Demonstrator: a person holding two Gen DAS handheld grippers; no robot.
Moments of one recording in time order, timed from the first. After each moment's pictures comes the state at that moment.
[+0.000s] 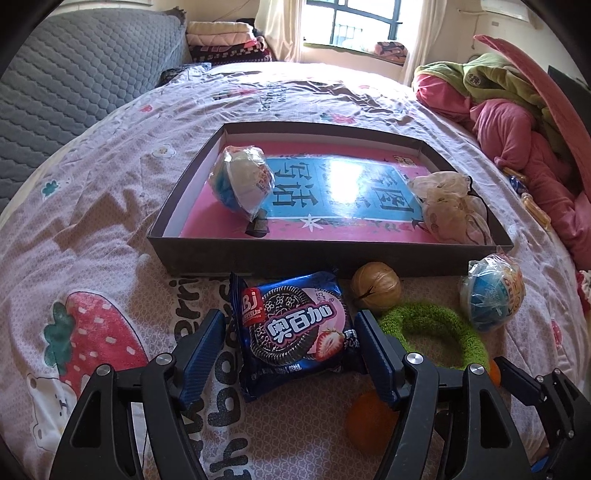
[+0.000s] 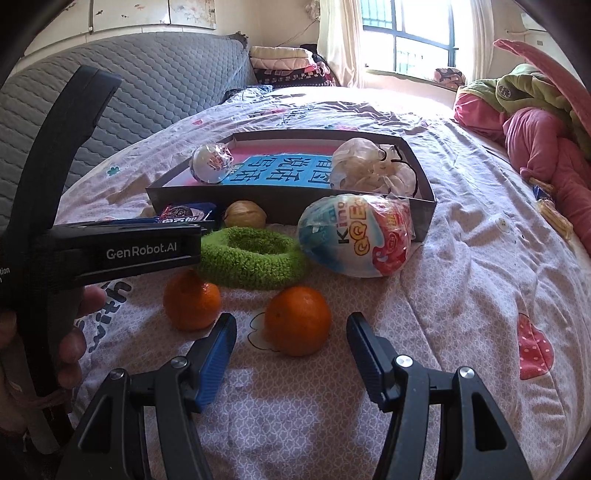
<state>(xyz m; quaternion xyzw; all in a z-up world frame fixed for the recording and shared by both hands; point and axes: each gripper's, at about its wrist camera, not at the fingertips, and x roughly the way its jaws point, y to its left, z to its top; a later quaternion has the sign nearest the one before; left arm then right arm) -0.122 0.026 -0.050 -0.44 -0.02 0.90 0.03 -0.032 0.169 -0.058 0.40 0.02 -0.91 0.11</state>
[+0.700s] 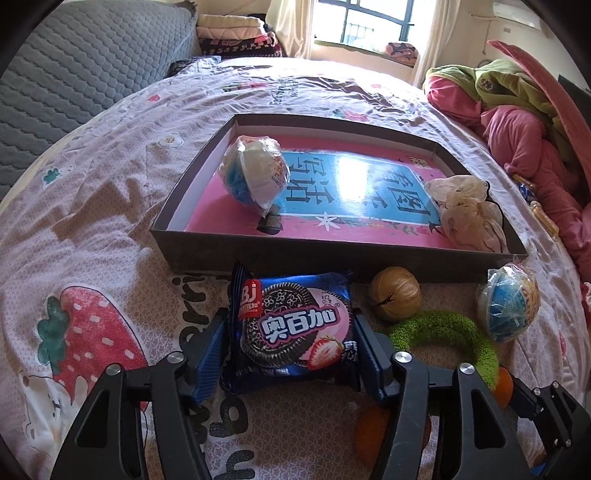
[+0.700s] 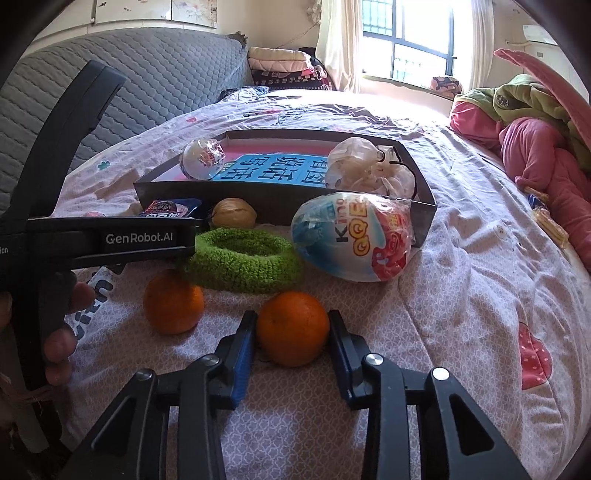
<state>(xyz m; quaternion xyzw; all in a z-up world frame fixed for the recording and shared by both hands) -0.131 0.017 -0.058 -0.45 -0.04 0.89 0.02 -0.037 0.167 -0.066 0.39 0.04 -0.91 0.10</state>
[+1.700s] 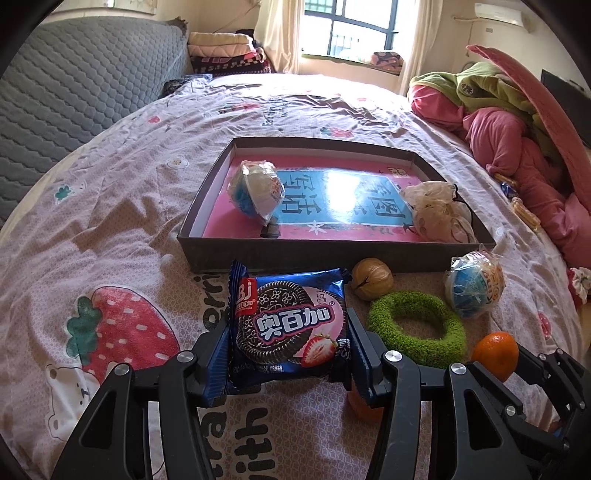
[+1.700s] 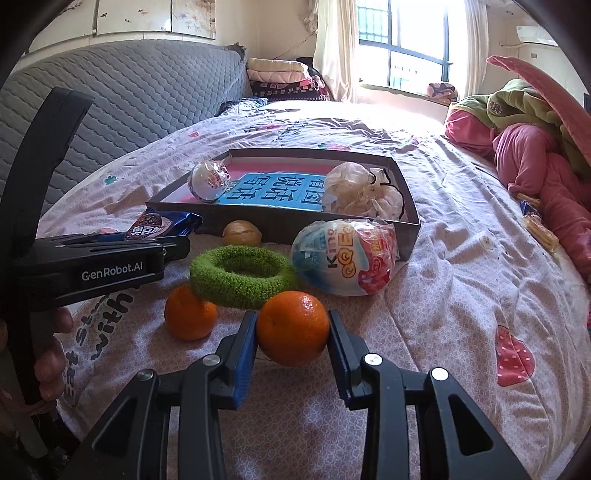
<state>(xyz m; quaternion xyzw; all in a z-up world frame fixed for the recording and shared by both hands) -0.091 0.015 -0.030 -0.42 -0.02 0.91 0.04 -0.021 0.170 -0.041 0.37 0.03 -0.92 0.09</state>
